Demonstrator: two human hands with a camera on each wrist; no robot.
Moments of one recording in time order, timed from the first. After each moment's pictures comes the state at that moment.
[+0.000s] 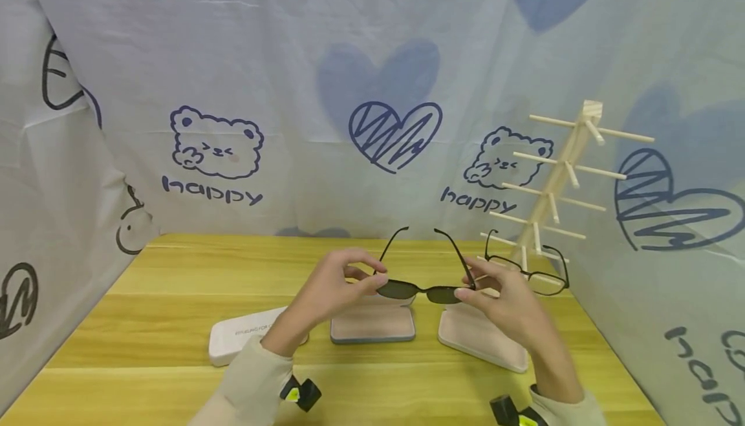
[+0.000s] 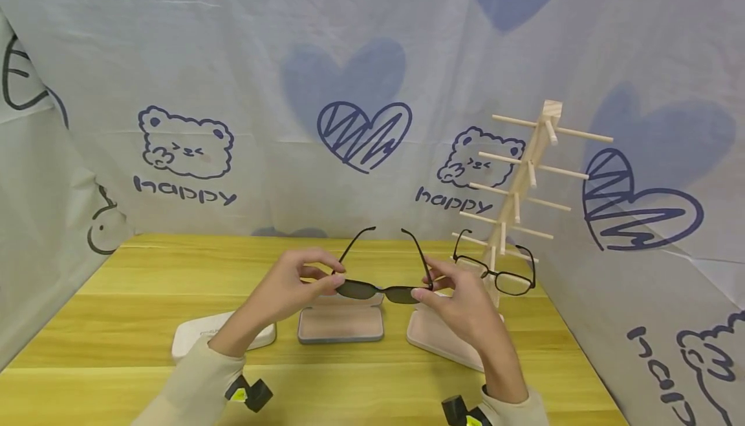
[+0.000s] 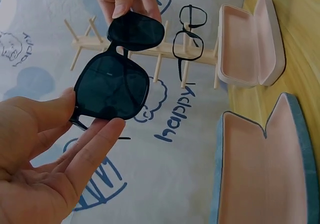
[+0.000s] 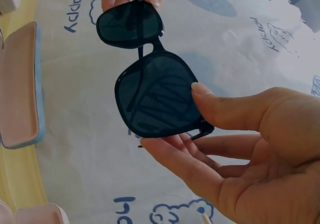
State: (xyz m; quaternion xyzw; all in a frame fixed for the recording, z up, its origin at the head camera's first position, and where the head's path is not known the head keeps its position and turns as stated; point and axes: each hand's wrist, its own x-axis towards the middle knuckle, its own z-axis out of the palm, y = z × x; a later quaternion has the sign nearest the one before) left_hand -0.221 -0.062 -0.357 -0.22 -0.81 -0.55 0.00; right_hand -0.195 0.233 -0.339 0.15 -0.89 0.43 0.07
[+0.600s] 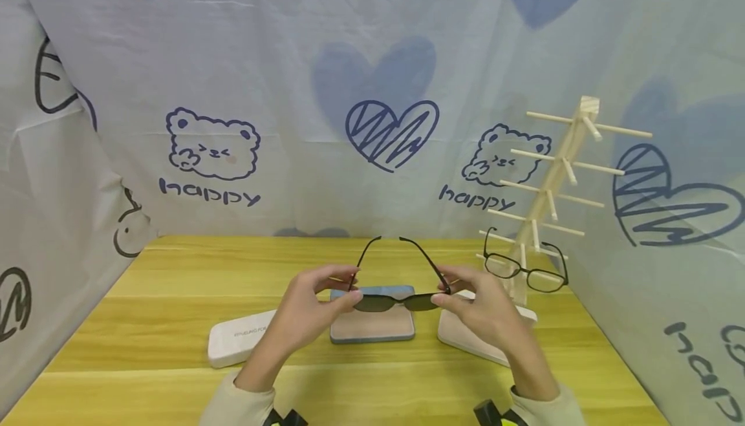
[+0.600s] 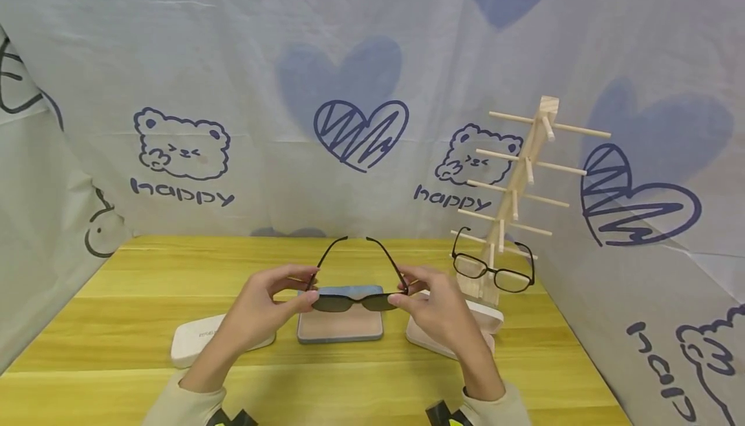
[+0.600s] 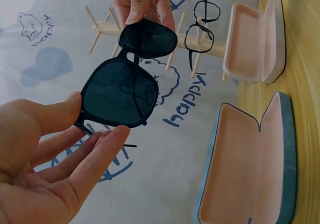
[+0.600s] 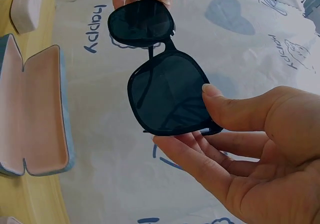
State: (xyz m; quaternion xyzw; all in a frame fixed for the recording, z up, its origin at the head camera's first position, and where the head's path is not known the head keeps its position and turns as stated) left_hand -0.197 -0.087 -0.376 -0.17 -0.81 -0.56 0.04; right_hand -0.195 0.206 -0.350 0.14 -0.89 0.42 0.06
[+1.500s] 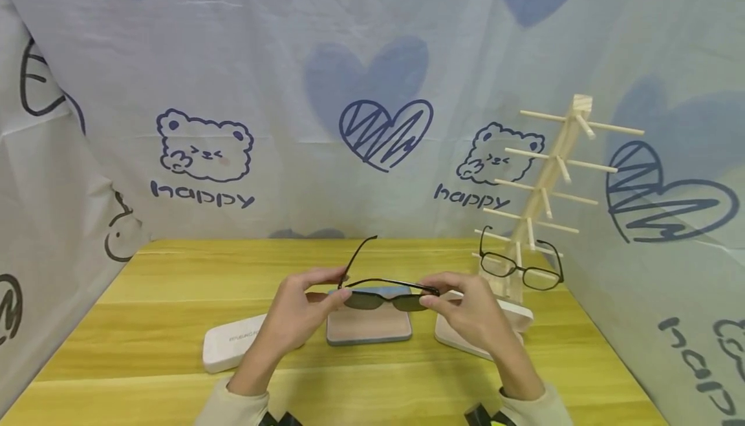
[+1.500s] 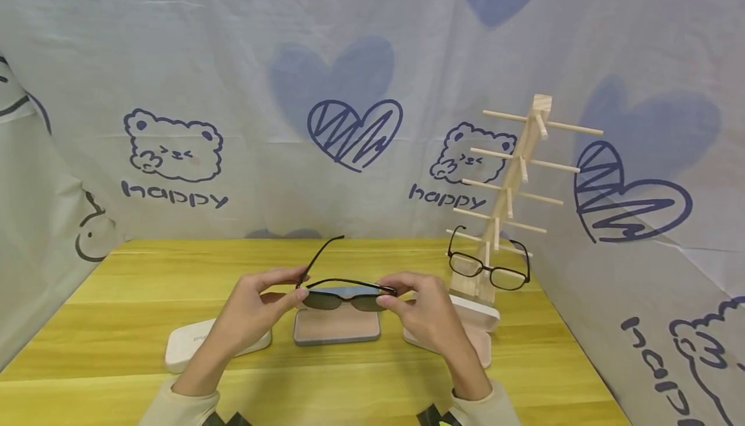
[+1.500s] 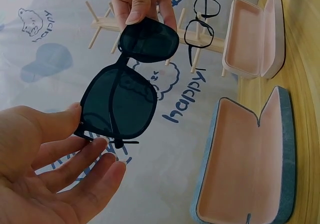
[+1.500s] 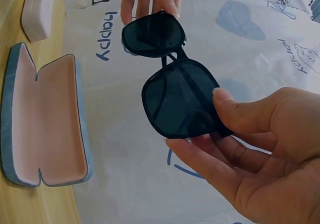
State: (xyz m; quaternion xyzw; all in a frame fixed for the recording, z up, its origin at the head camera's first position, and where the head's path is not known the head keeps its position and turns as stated) left_hand -0.199 -0.090 -0.379 -0.13 -0.80 -0.58 0.03; right_hand -0.195 0.195 -0.362 0.16 -0.88 0.45 0.06
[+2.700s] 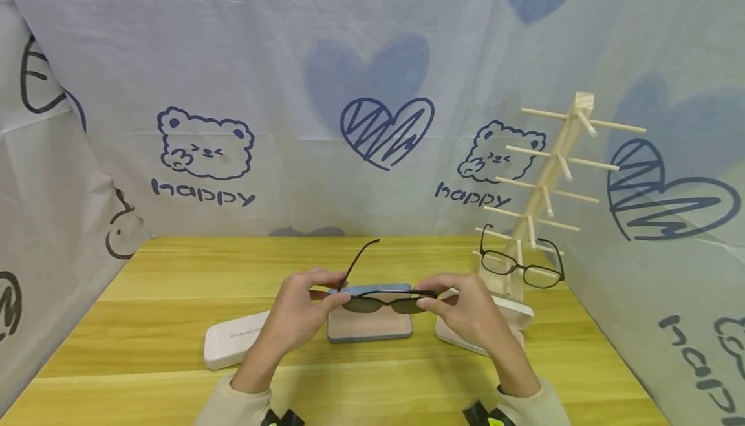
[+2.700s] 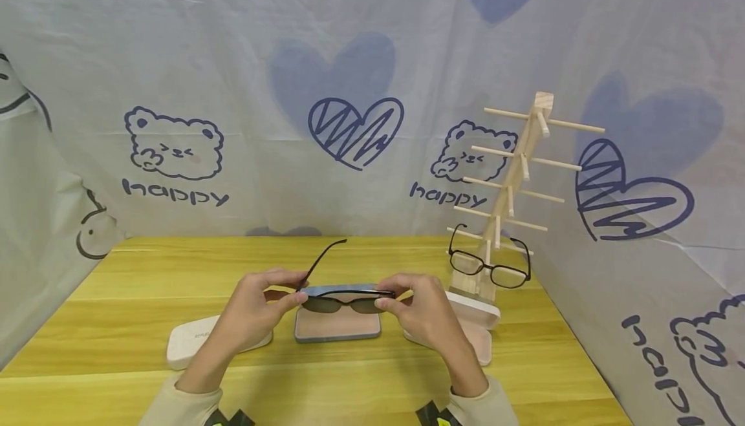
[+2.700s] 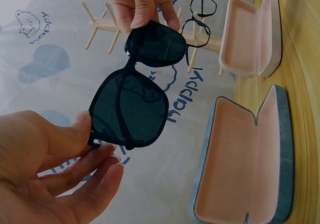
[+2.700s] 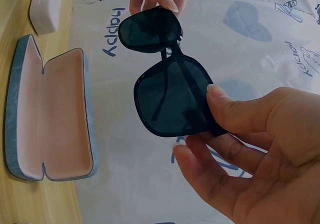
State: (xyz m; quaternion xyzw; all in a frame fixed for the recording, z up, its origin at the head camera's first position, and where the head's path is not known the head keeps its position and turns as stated) left_hand -0.197 -0.087 -0.379 -0.15 -0.83 -0.54 0.07; right_hand -0.198 0.193 -0.367 0.18 -0.89 0.42 0.06
